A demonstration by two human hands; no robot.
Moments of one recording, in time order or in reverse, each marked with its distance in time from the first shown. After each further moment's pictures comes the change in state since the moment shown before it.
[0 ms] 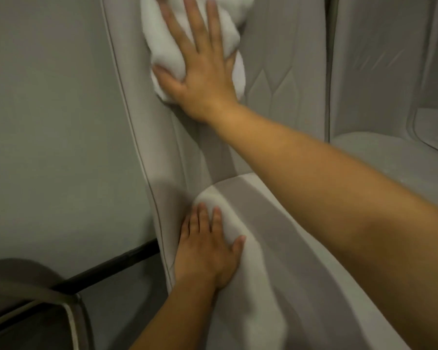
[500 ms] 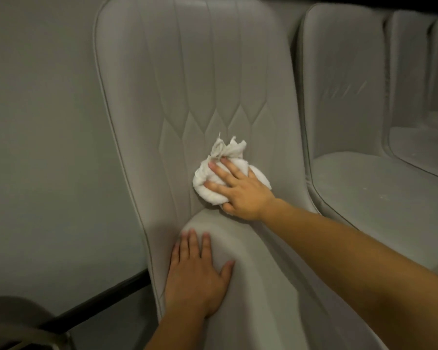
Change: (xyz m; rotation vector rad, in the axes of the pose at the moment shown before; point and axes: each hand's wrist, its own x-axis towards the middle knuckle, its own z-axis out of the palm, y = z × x) left_hand -0.004 0.009 -0.011 0.071 -0.117 -0.088; right_hand -0.171 0.124 -0.001 -0.054 -0.582 -0.336
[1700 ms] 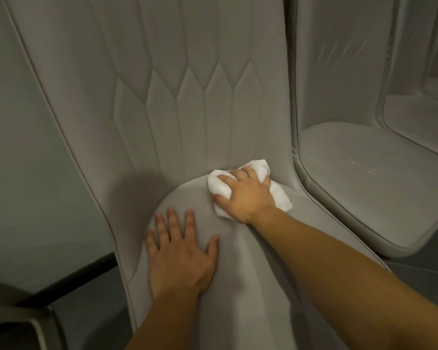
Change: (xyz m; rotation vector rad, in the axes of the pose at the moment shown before) left_hand 0.001 0.028 0.013 -0.051 0.094 -0.118; right_hand -0.062 -0.015 0.009 0.219 -0.381 0.614
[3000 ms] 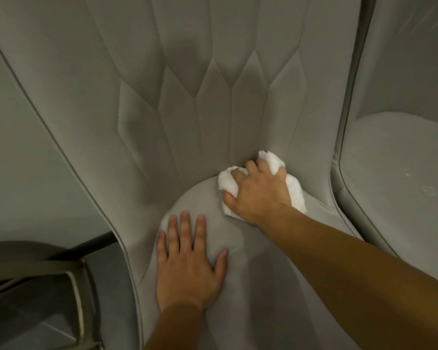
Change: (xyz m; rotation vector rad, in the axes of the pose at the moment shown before) left_hand 0.003 0.001 0.001 0.075 -0.080 -0.035; right_hand 0.036 -0.017 -0.023 -0.214 -0.081 -0.121
